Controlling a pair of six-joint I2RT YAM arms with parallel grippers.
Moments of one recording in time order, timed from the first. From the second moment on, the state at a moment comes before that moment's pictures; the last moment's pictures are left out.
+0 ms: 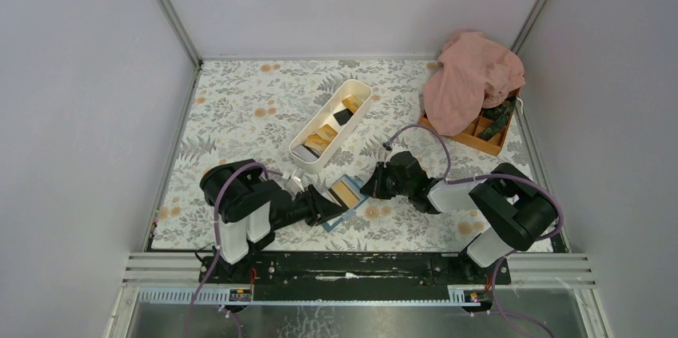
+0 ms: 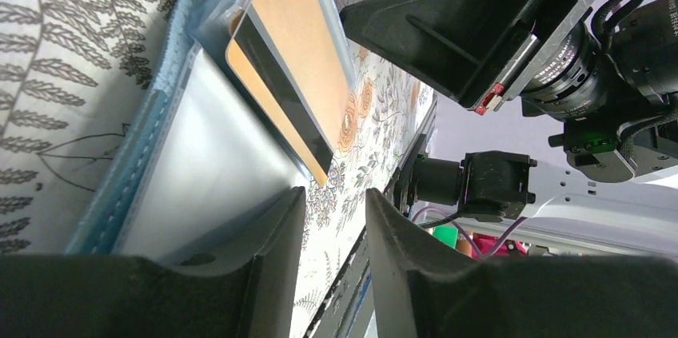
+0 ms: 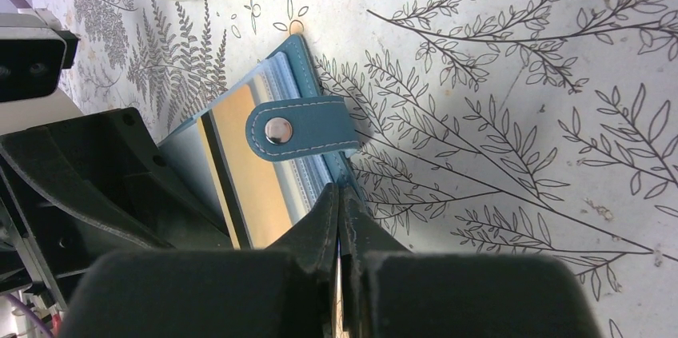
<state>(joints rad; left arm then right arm) -0.74 1.88 0.02 1.56 0.29 -1.31 0.70 1.57 0.45 0.45 -0.21 0.76</state>
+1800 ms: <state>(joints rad) -0.73 1.83 0.01 1.49 0.32 -1.28 0.67 1.60 0.45 0.50 -0.25 0.77</state>
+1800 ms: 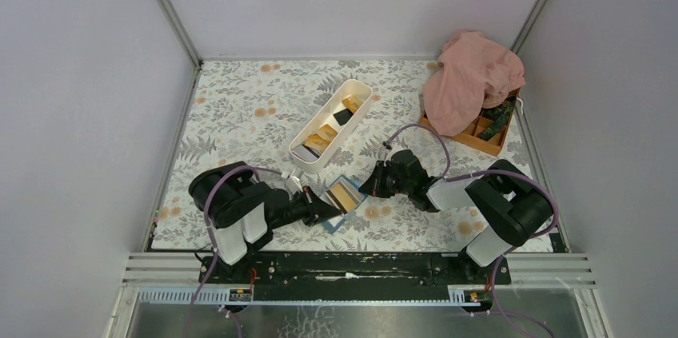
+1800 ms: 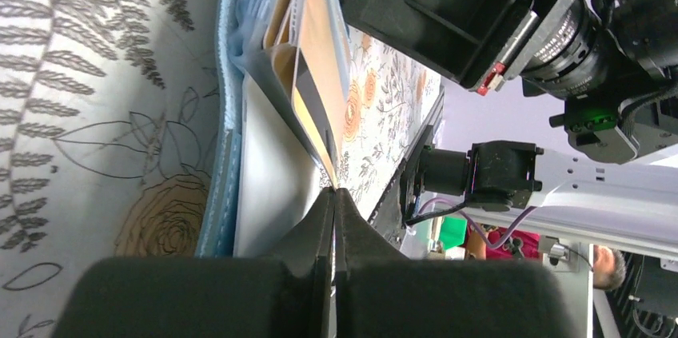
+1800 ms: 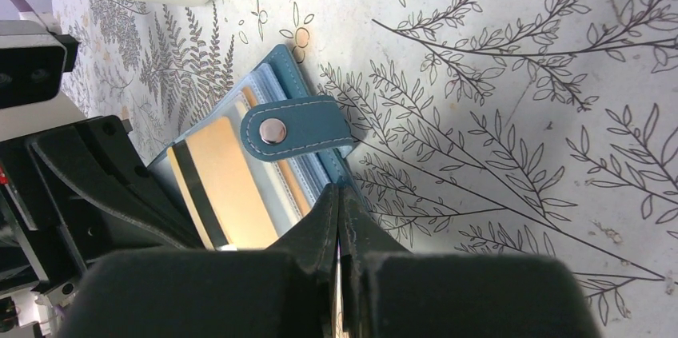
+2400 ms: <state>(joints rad) -0.74 0.77 0.02 0.29 0.33 -1.01 0.67 1.60 0.46 0.48 -0.26 0.77</state>
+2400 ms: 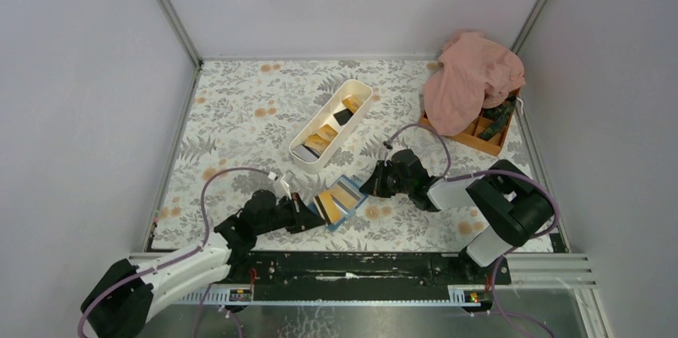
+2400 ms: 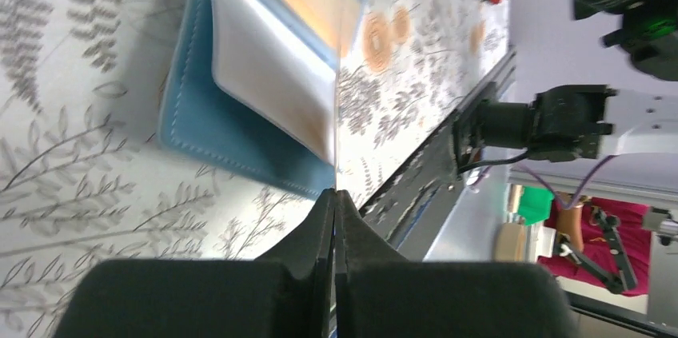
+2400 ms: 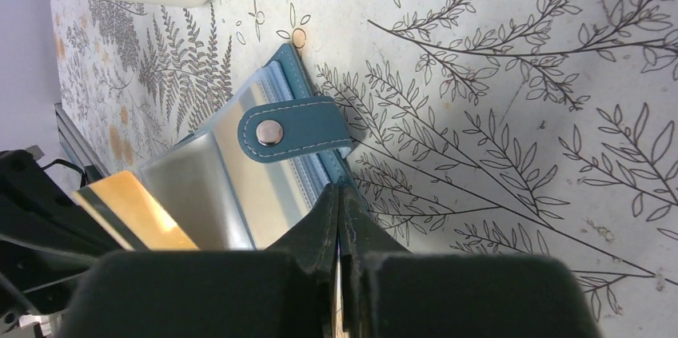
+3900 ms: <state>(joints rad) -0.81 1.02 0.11 0.82 0.50 -0.87 0.65 1.10 0.26 0.65 -0.59 0.63</state>
